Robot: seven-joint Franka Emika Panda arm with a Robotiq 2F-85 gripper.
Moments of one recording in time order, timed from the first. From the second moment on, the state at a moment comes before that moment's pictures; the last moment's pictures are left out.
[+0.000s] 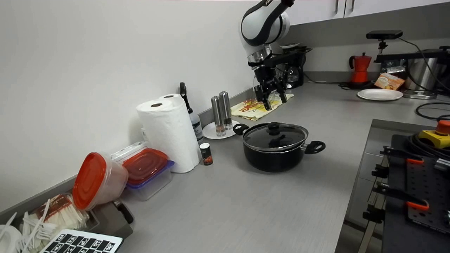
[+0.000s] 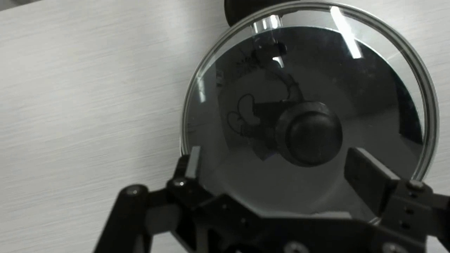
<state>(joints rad) -0.04 0.47 -0.04 -1.72 0.01 1.82 0.18</state>
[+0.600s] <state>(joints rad) -0.02 0.47 0.00 -1.76 0.13 1.91 0.18</state>
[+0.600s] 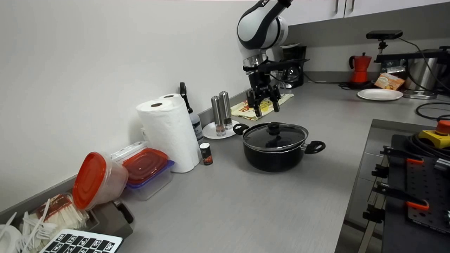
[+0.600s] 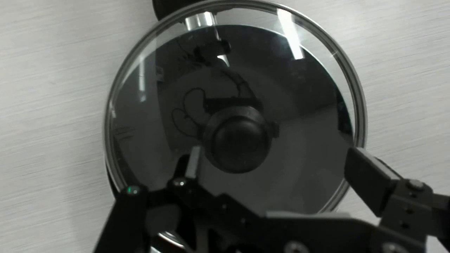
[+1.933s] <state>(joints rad) -0.01 0.54 -0.02 -1.78 0.13 1.96 0.22</state>
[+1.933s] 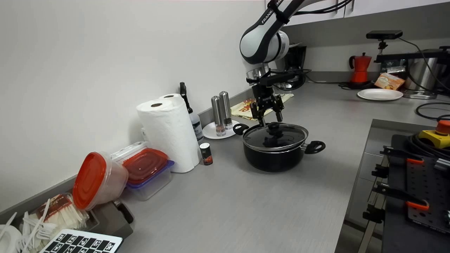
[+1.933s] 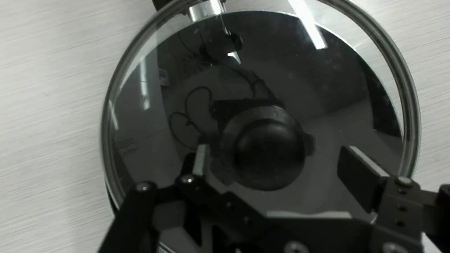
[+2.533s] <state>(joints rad) -0.01 0.54 -0.02 -1.78 0.13 1.96 0.22</state>
